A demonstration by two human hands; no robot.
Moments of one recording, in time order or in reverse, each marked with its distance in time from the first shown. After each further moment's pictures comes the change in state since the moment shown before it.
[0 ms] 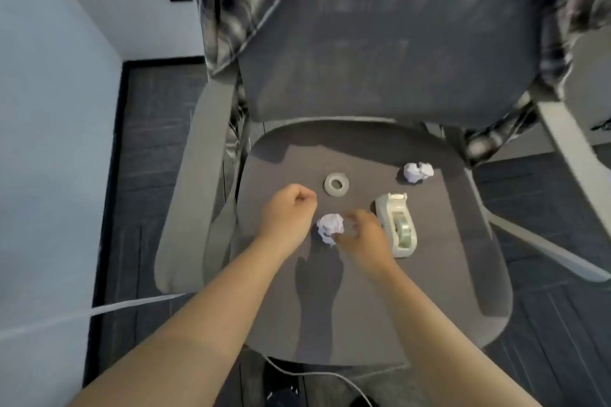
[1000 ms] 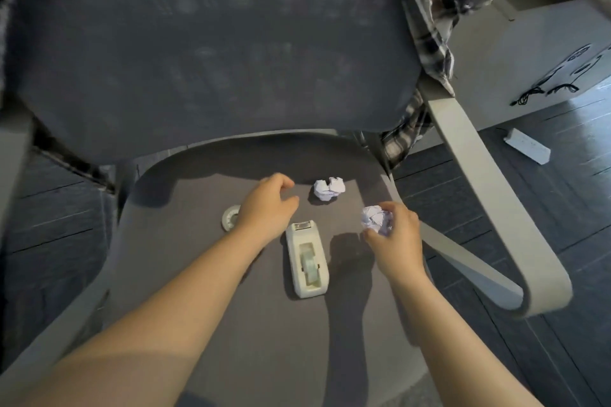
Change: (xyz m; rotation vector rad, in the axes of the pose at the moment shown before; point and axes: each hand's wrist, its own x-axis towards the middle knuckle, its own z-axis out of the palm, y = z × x) left_hand 0.095 0.064 0.138 0.334 -0.121 0.197; right_hand 0.050 0.100 -0.142 0.196 0.409 0.119
